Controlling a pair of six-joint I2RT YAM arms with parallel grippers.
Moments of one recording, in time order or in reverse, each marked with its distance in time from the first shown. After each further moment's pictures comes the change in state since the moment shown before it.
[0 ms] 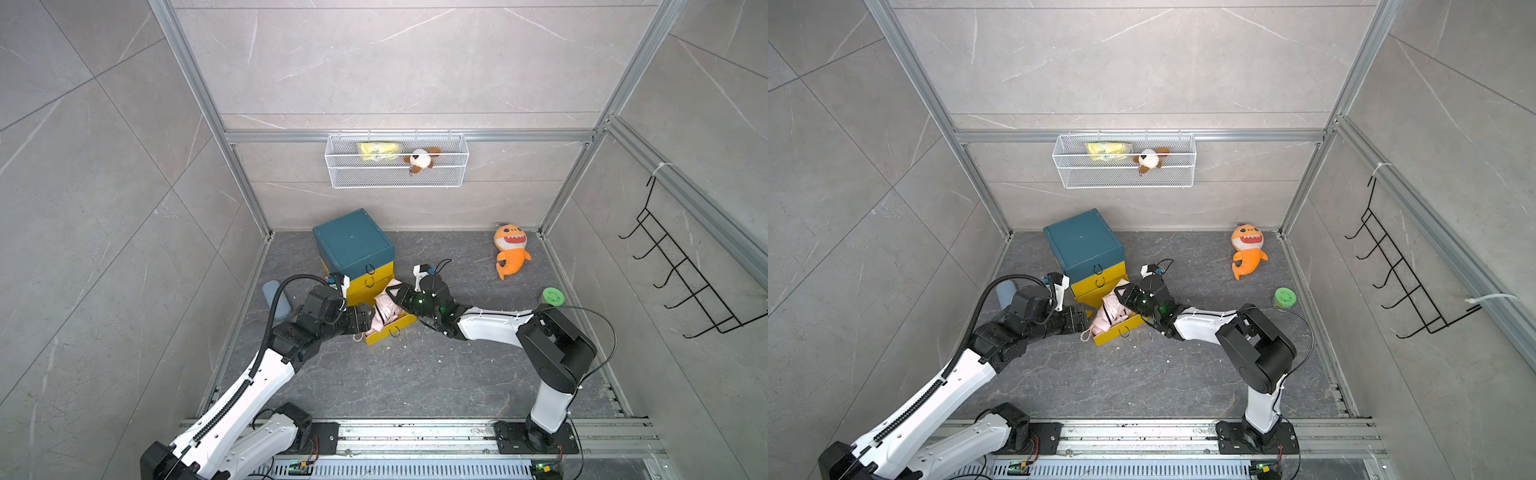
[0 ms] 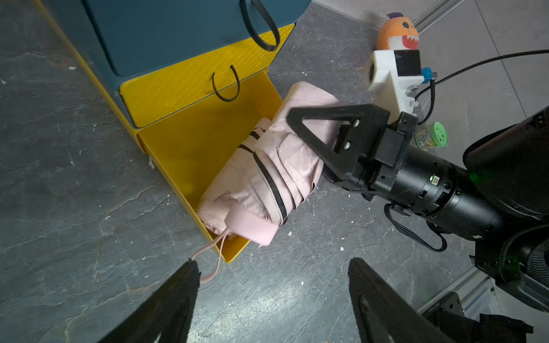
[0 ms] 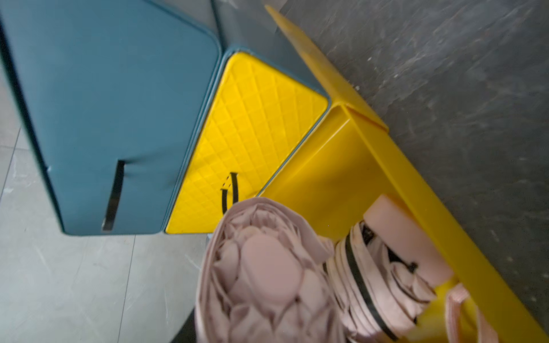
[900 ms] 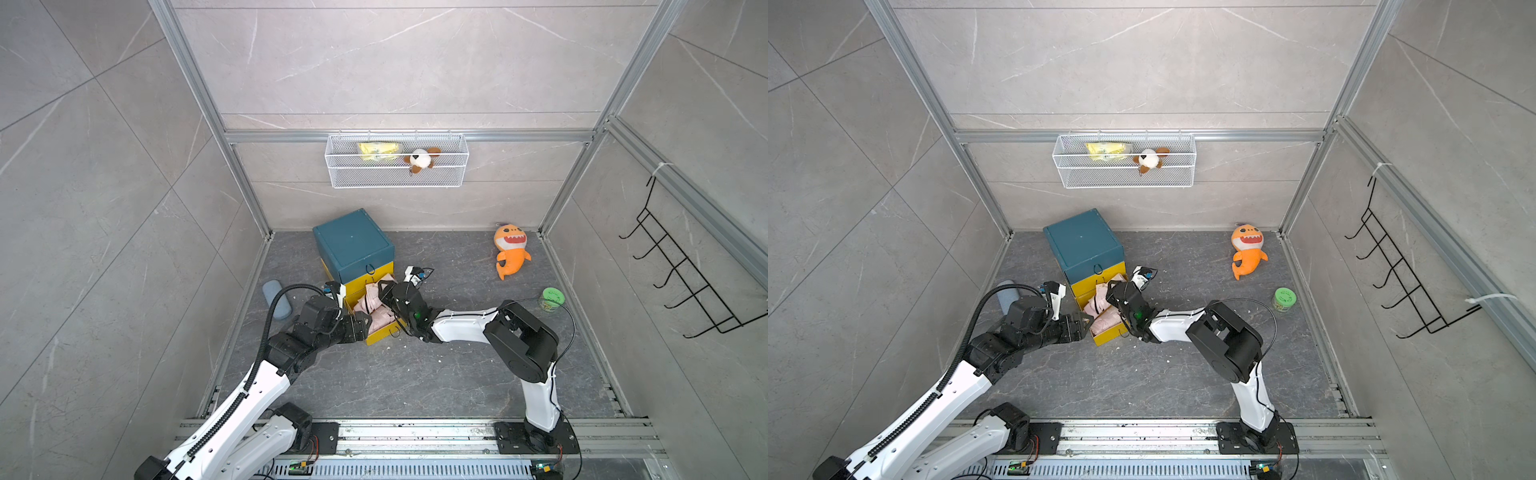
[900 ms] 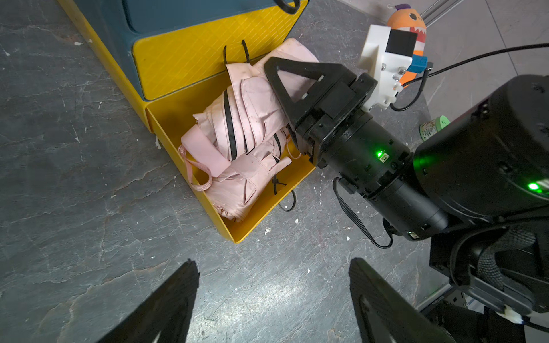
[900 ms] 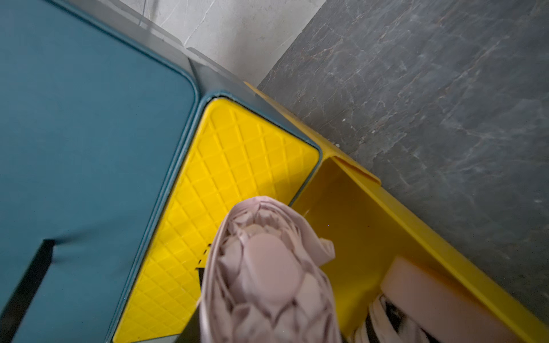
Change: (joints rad) left arm 0.000 -0.070 -0.074 -0.003 0.003 -0.018; right arm 0.121 0.185 0.165 0.034 0.409 0.039
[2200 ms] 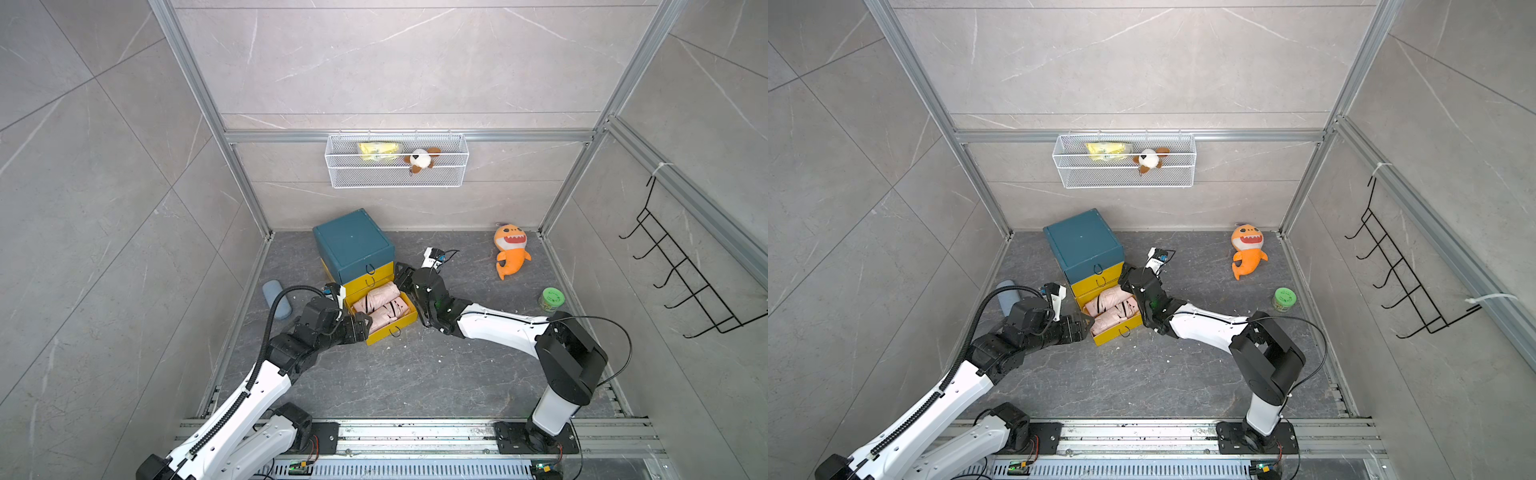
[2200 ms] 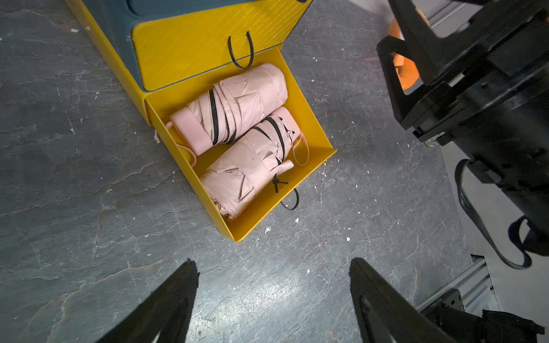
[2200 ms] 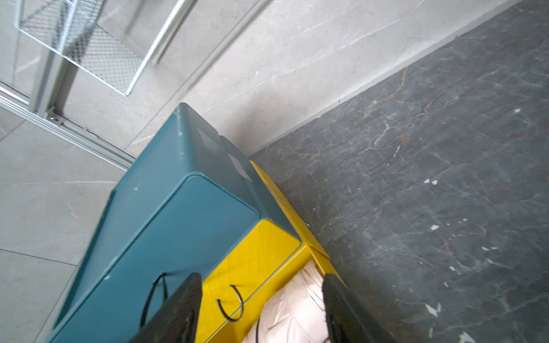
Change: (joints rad) left arm 0.000 0.005 -0.019 0.018 0.001 -0.022; right arm -0.064 -0.279 -0.051 -0.225 0.090 -0.312
